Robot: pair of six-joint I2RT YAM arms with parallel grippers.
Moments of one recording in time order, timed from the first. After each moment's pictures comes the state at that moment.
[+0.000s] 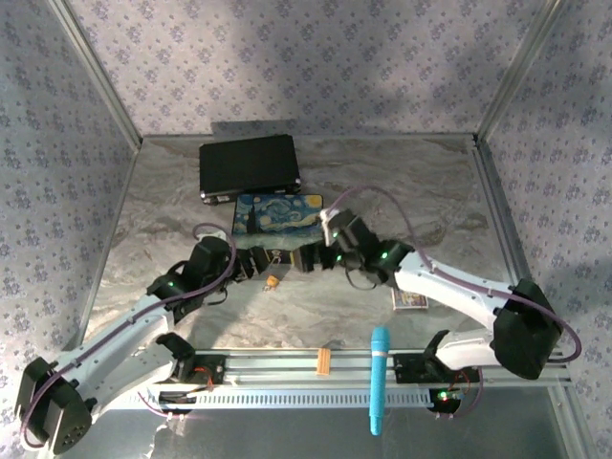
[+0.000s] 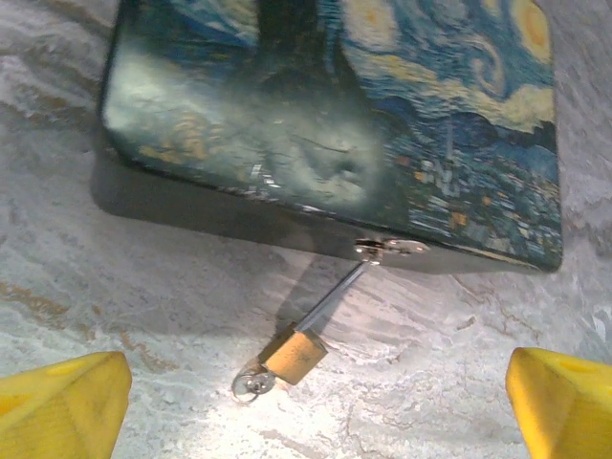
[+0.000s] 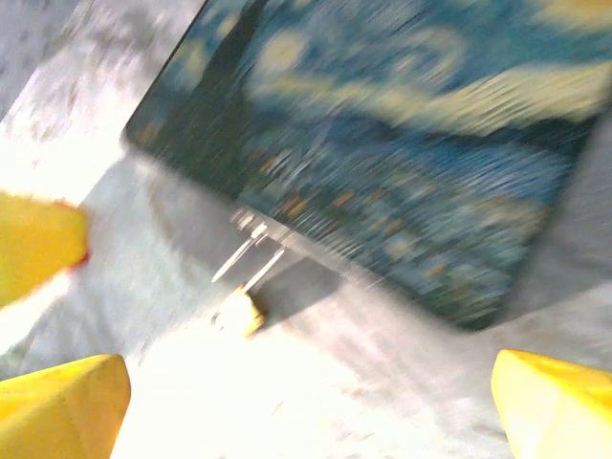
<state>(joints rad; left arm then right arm) -0.62 0.84 0.51 -0.40 -0.02 -0.90 0.90 1.31 0.87 -0.25 -0.04 0.47</state>
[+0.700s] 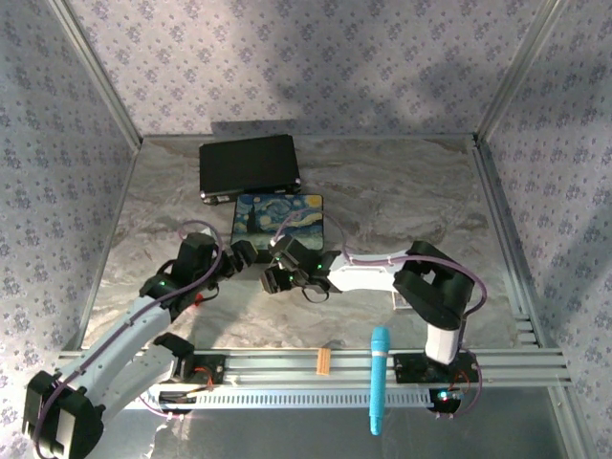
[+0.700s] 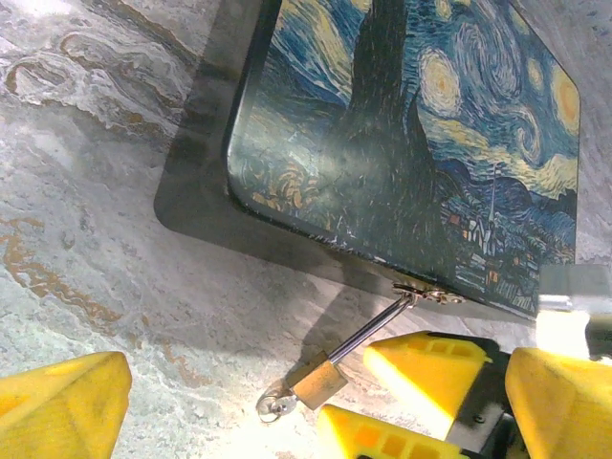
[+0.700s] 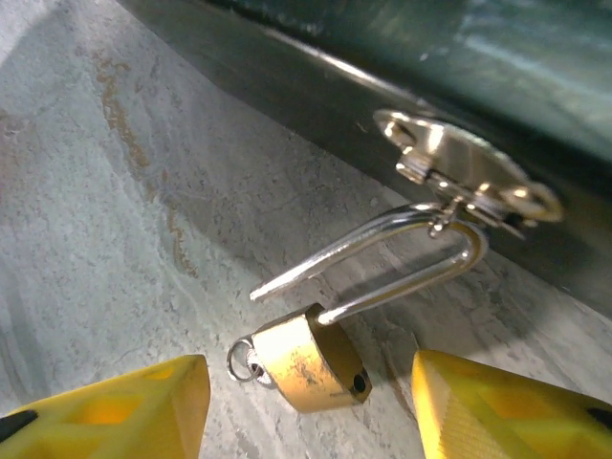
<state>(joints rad) -0.48 0.82 0.50 -0.41 0.04 -0.92 1.04 1.83 1.04 -0.07 -0.02 0.54</state>
